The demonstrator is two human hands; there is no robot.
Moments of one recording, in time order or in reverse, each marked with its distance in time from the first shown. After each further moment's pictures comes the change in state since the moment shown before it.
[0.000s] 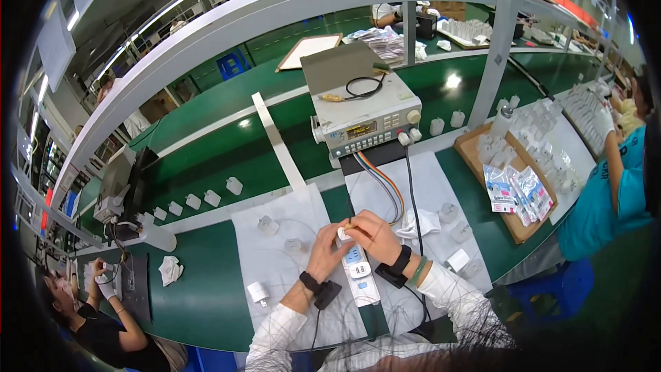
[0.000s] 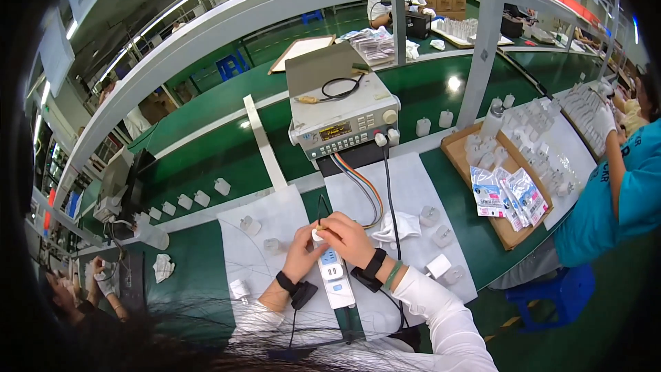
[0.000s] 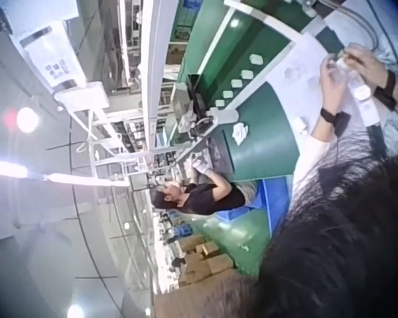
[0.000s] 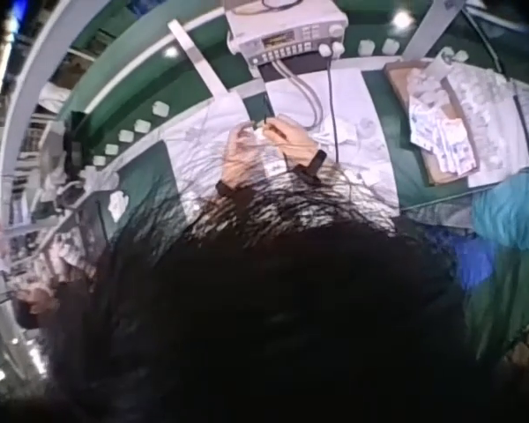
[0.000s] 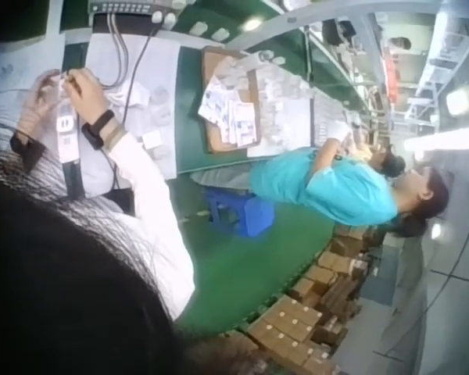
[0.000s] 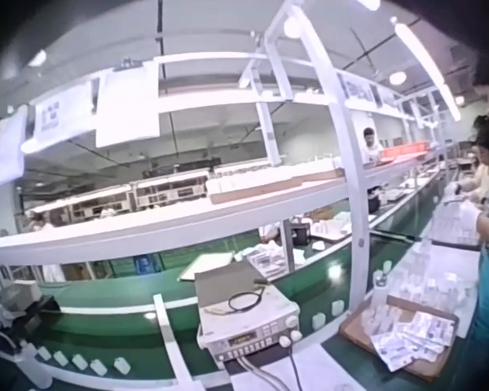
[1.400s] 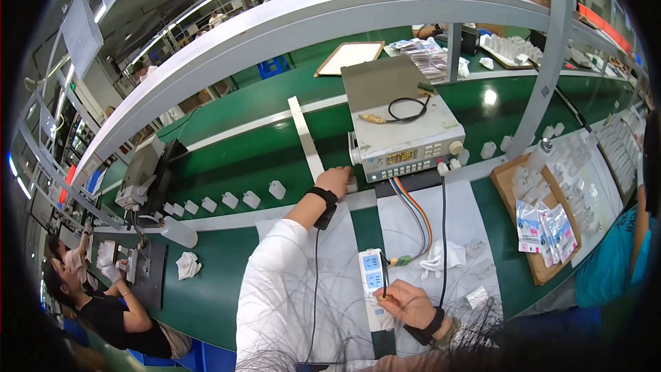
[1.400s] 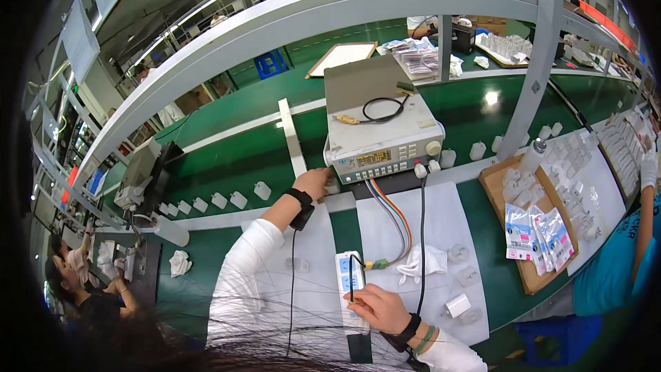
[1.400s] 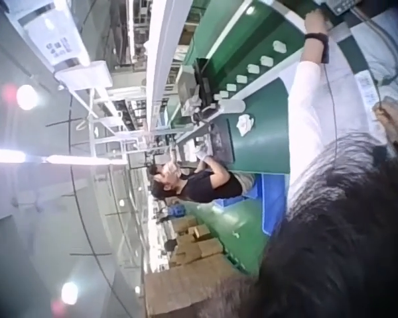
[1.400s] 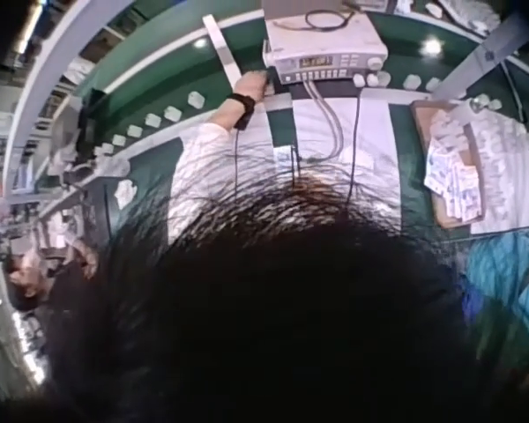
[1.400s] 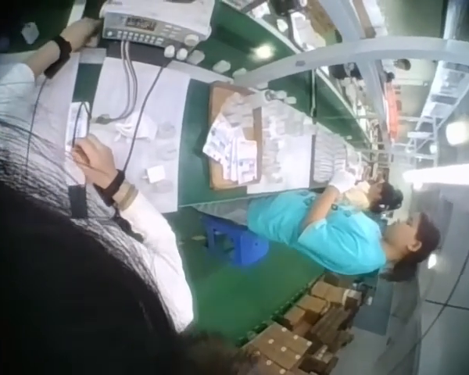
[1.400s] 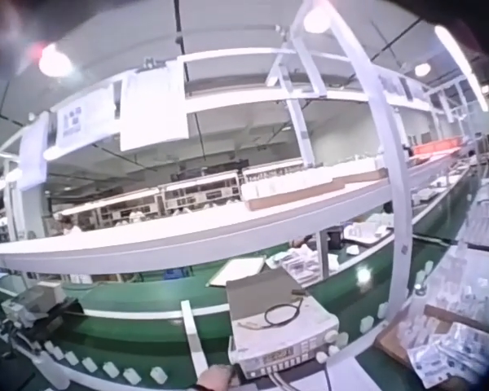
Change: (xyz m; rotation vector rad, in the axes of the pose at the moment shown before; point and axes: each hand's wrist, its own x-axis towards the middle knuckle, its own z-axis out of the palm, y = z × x) left_hand 0.214 -0.019 -0.076 1.082 -0.154 0.076; right_hand -0.059 -0.038 -0.023 -0.058 -0.283 0.207
